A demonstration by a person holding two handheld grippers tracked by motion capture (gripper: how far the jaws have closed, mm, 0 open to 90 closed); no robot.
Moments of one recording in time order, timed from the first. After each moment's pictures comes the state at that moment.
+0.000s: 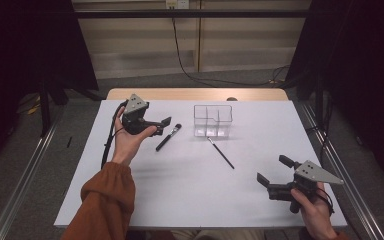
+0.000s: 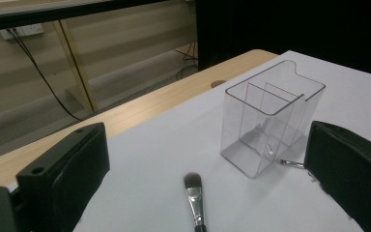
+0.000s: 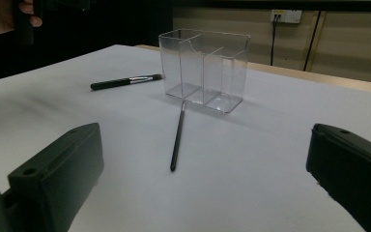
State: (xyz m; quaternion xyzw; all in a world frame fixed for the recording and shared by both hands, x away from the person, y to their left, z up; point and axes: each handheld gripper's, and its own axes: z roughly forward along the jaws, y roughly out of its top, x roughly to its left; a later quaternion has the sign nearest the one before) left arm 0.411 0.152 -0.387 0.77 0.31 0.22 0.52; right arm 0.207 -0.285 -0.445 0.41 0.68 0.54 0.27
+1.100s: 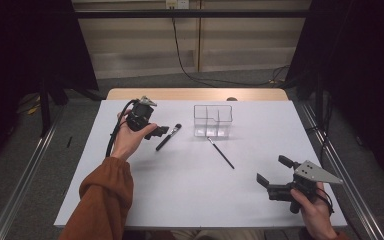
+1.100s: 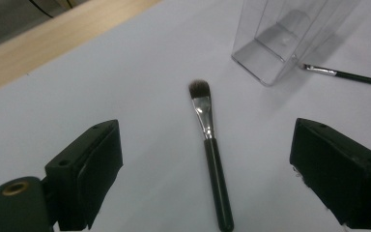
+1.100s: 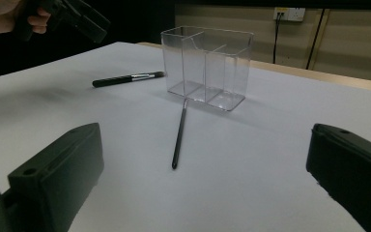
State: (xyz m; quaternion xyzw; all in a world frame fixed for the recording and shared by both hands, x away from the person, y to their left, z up) left arm 0.439 0.143 -0.401 0.87 0.34 0.13 0.33; right arm 0.208 -0.284 -0.446 0.41 0.68 0.54 0.27
